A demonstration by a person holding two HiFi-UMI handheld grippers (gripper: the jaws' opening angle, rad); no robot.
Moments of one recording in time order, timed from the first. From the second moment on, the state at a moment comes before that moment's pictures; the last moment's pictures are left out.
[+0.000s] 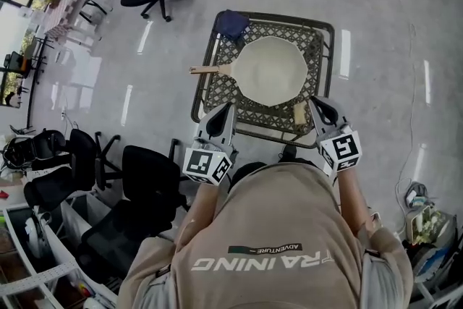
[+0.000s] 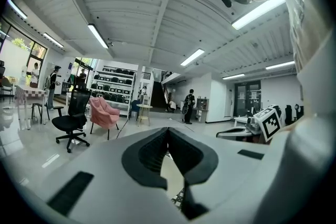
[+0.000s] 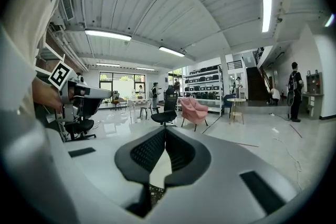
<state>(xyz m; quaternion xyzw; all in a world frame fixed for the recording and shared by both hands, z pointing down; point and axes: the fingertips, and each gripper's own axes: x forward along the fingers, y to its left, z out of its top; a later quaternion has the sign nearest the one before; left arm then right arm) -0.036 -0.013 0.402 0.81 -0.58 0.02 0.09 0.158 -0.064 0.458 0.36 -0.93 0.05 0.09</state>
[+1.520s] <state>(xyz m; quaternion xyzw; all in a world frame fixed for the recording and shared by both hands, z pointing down) -0.149 -0.160 0.442 0.87 -0.48 -0.01 0.12 0.053 -0.140 0.445 0.43 -0.88 0.07 0.18</state>
